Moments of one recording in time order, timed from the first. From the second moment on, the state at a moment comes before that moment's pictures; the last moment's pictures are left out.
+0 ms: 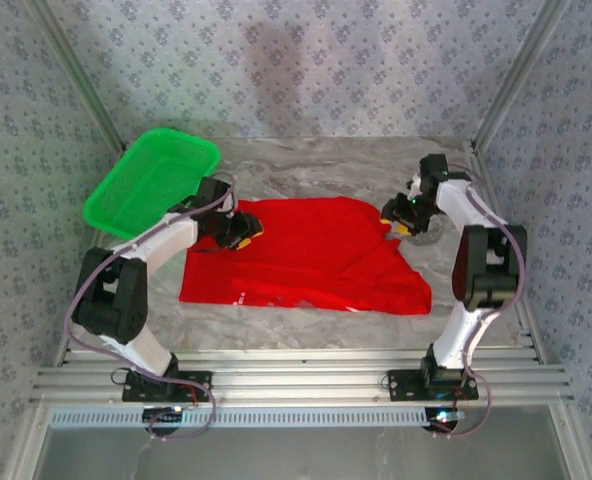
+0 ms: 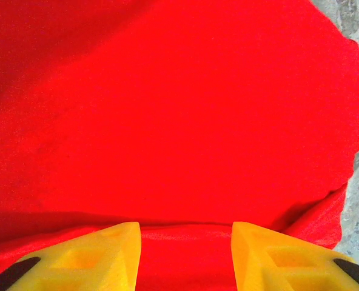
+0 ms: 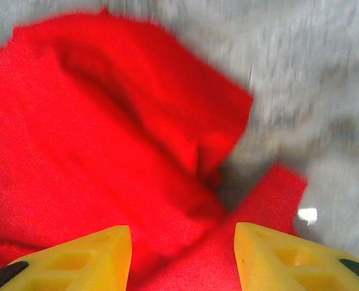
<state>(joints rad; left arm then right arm) -0.35 1.63 1.08 -0.45 0.41 -0.82 0.00 1.78 1.34 -0.86 -0.40 0.39</state>
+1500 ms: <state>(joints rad) -0.40 1.63 0.88 -0.34 0.41 -0.74 0.23 1.63 1.00 -0.64 -0.42 0.70</state>
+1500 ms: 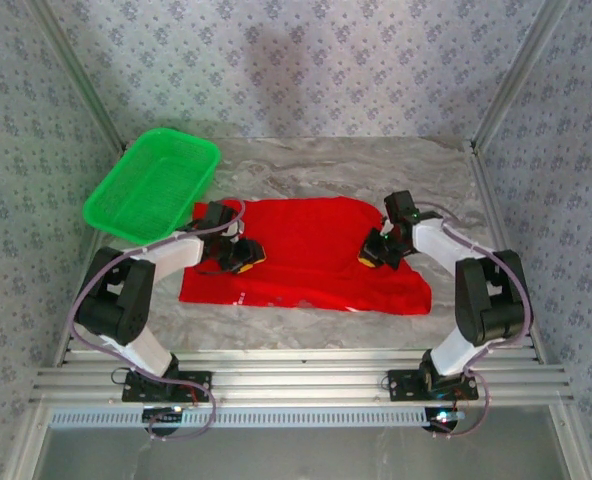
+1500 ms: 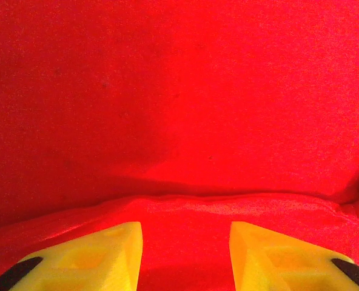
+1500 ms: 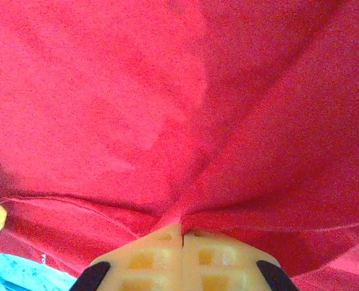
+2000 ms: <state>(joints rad) -0.40 1.65 0.88 -0.36 0.40 -0.71 0.30 1.94 1.38 -0.72 -0.44 0.65</state>
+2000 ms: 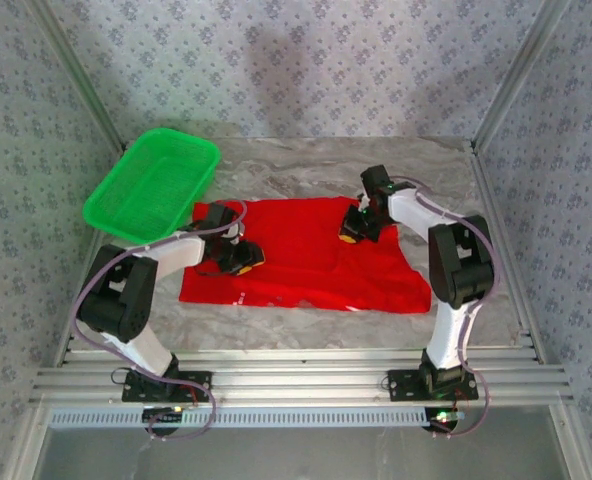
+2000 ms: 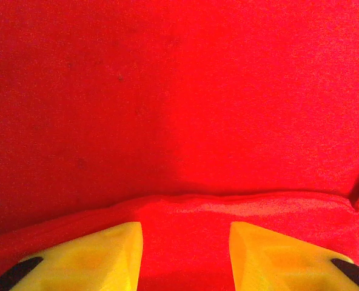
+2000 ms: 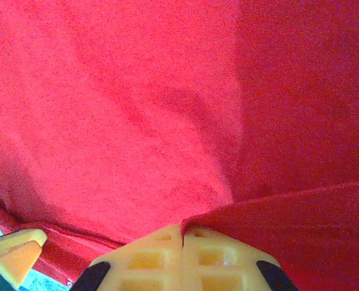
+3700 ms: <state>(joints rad) -0.41 1.69 0.94 -0.43 0.36 -0.68 0.03 2.26 1.80 -0.78 -0.40 0.30</state>
